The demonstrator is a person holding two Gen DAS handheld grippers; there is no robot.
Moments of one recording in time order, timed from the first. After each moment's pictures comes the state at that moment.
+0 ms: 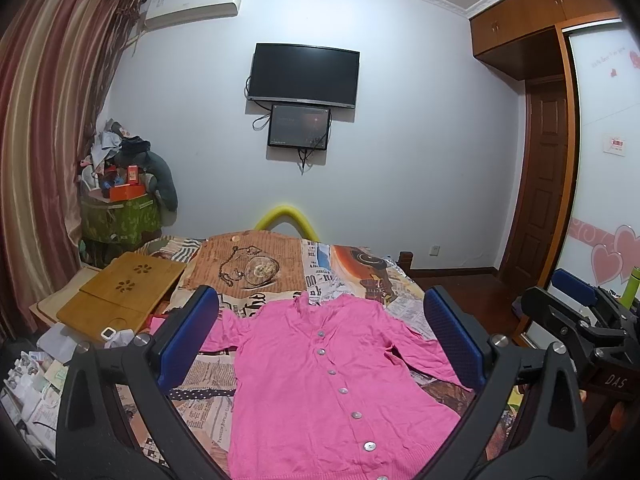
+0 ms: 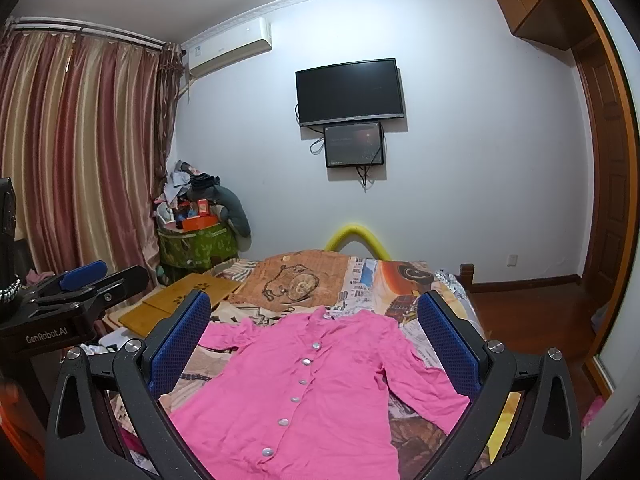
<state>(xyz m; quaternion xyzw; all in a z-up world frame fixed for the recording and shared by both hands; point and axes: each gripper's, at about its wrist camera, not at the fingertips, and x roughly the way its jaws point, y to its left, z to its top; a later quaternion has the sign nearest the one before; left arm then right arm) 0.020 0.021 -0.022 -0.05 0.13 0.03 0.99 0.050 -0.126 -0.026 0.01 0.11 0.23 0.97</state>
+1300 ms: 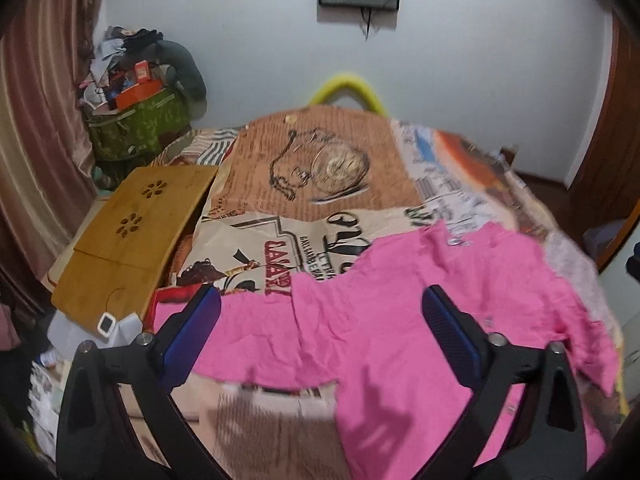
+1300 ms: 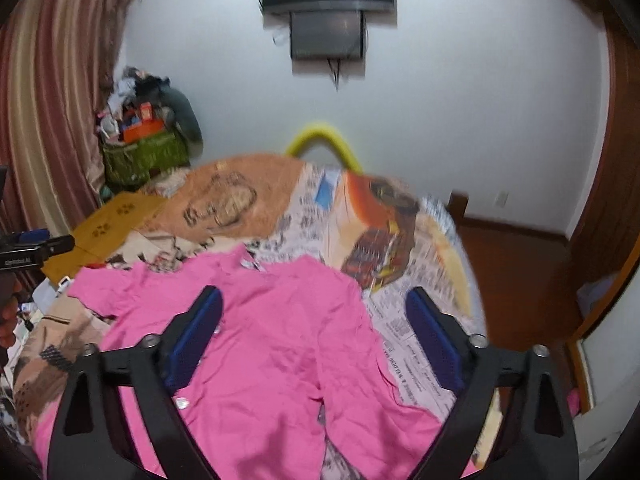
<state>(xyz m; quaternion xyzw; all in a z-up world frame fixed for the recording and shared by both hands) 0.340 0.195 -0.163 -0.04 0.38 0.11 0.92 0.294 -0.103 -0.121 -0.05 0.32 0.18 0.93</state>
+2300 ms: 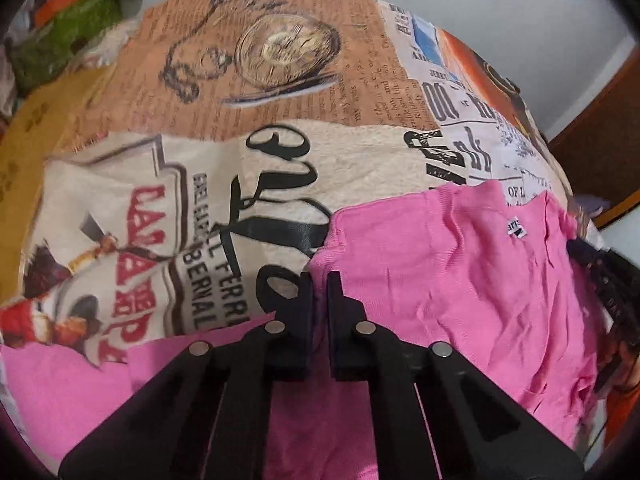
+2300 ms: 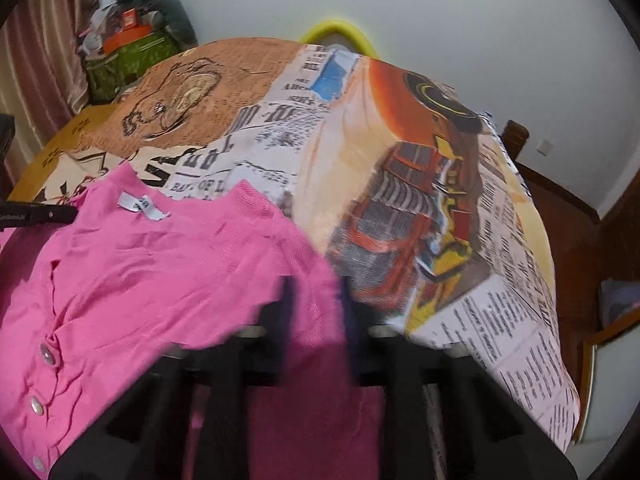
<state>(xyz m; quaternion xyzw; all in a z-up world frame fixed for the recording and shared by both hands) 0.501 0.197 -0.300 -0.11 0.53 0.01 0.84 0.448 -0.071 -0.228 -0.13 0.44 0.21 0.86</state>
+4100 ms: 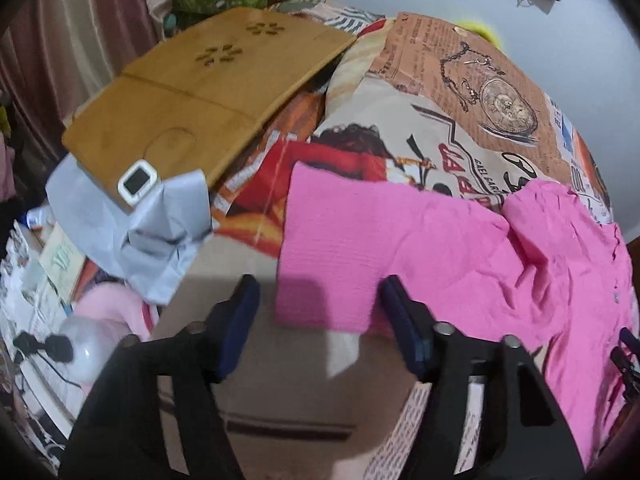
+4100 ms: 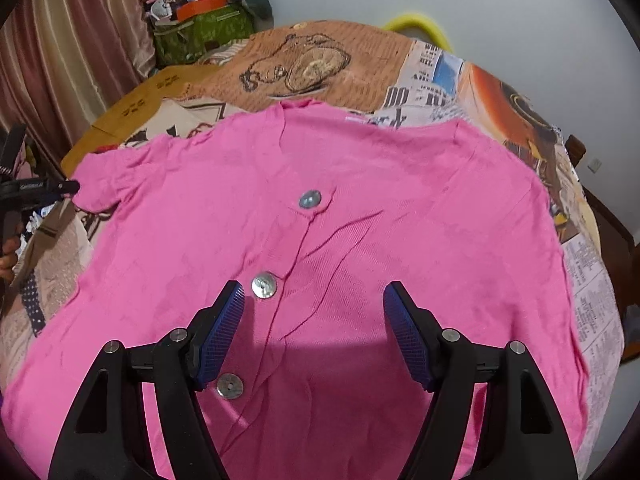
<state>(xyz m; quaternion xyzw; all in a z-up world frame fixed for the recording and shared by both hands) 0.311 0.365 -0.295 -0.20 0.49 0.23 0.82 0.347 0.000 -0.229 -0.14 0.46 0.30 0.82</state>
